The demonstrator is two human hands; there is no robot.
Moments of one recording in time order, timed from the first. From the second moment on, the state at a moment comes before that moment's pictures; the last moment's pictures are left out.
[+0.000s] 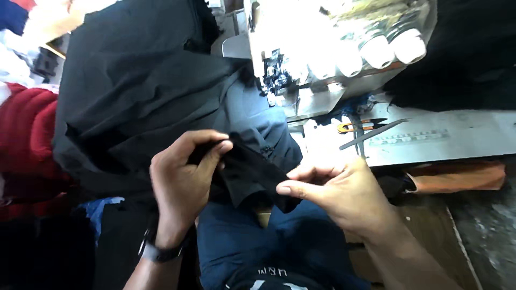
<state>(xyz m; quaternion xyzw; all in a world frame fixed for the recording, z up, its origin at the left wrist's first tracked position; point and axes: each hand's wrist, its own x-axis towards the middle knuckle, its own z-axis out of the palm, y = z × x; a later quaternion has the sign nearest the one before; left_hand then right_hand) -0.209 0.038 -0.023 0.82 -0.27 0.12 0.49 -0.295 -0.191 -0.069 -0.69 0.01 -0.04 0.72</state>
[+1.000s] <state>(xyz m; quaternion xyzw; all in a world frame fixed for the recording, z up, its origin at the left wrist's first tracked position) -0.097 -0.023 -0.077 0.85 -0.36 0.21 0.33 -0.234 -0.210 -0.128 -0.72 0.07 -0.10 0.69</state>
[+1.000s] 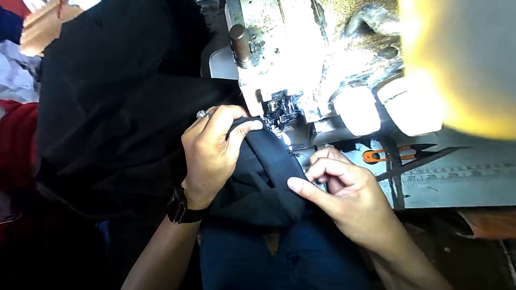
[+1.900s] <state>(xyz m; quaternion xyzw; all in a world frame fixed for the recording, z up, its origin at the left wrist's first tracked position) -0.071 -0.045 -0.083 0.90 -0.28 0.14 0.30 -0.226 -0.214 -0.098 -0.72 0.08 -0.02 0.68</state>
